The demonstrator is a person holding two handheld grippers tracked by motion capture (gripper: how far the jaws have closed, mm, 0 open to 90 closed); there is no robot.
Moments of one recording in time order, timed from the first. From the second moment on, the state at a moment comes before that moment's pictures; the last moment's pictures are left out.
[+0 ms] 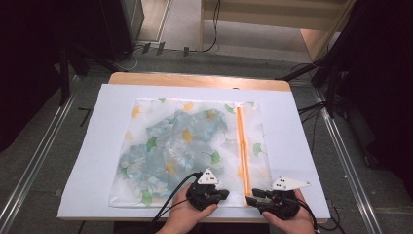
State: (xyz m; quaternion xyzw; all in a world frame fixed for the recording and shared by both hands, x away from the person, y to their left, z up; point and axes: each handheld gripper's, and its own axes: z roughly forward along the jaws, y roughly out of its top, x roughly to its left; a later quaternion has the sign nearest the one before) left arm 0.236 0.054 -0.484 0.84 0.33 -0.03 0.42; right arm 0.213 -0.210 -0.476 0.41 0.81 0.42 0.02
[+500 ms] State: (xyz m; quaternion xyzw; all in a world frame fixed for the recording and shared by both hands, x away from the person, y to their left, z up) left arm 0.236 0.054 -0.484 0.84 0.33 -0.03 0.42; right arm 0.210 -0.208 -0.477 0.36 0.84 0.41 0.02
